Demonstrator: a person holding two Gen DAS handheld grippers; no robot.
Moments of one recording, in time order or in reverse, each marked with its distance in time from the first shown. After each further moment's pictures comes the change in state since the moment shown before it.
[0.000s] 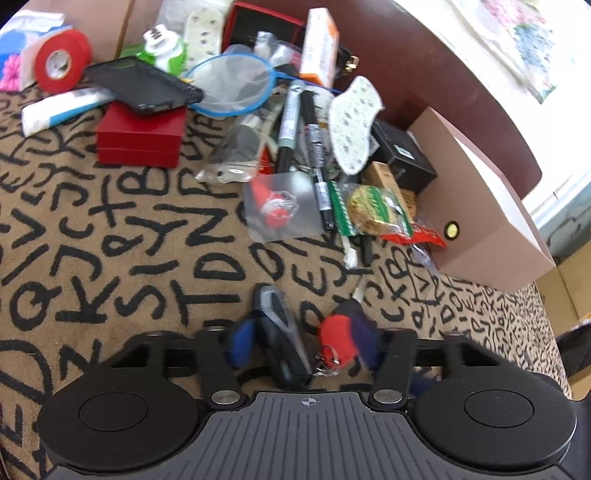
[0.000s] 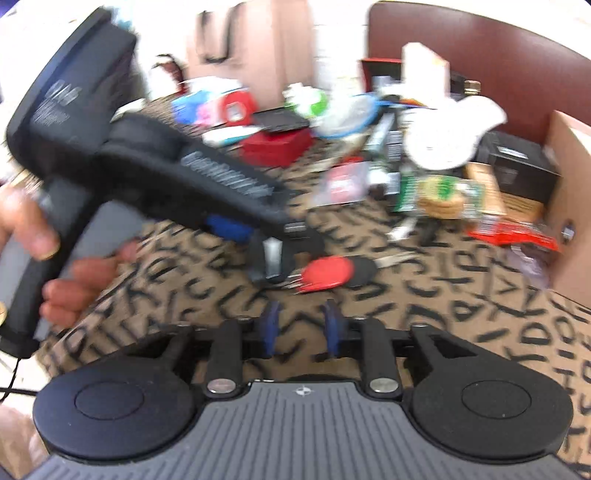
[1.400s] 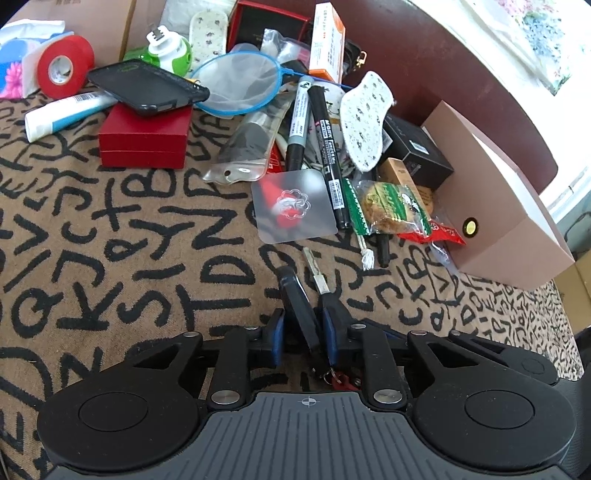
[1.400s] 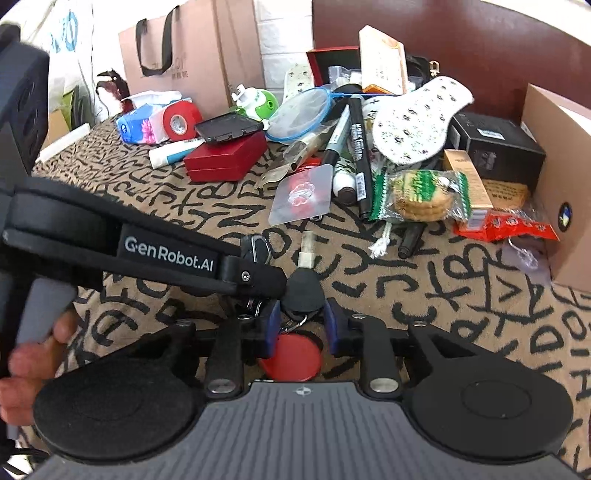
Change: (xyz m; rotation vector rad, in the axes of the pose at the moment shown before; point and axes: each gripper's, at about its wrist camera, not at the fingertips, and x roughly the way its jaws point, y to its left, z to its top) left arm 0.010 -0.005 0.002 0.040 -0.005 0.064; right arm 0.039 -0.001 0.010 0.109 -0.004 -0.086
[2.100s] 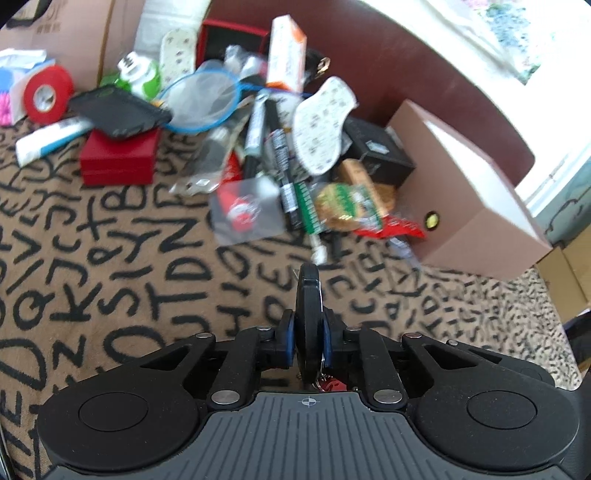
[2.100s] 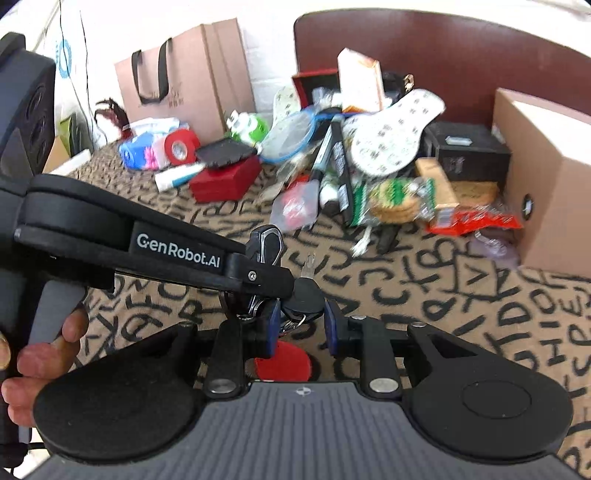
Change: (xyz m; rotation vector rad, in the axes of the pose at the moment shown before) left arm -0.026 -0.037 -0.005 0.053 -0.021 -0.038; right arm -0.047 -0.003 -0.005 0.074 -0.060 -0.011
